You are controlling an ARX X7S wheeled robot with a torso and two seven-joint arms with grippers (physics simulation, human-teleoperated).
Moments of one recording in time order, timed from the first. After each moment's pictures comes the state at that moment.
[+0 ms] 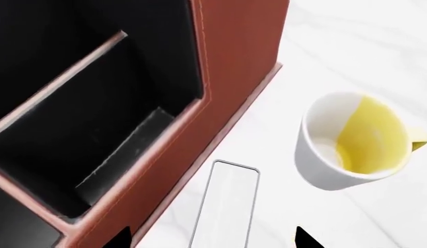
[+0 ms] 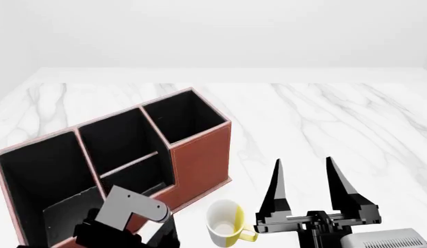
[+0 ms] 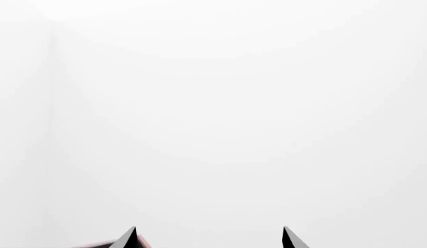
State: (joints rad) left arm -0.38 -0.66 0.26 0.63 -1.64 -1.25 -1.01; right arm -0.11 0.29 -0.27 -0.39 0.21 -0.34 0.26
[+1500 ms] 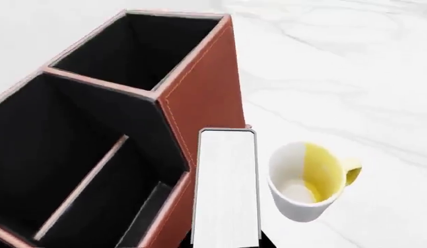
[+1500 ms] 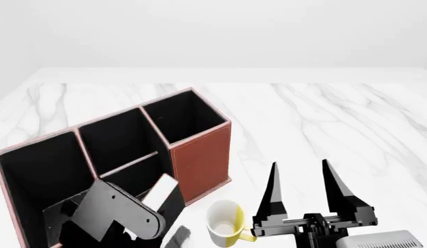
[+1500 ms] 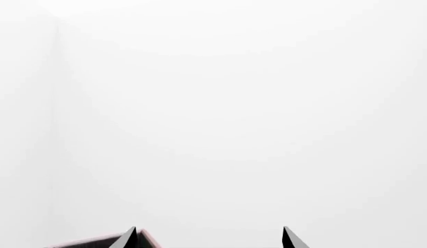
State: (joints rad) left arm -0.53 -0.85 0.28 0.87 -1.72 -1.16 -0.91; right arm -0.12 0.31 -0.30 -0.37 0.20 -0.36 0.28
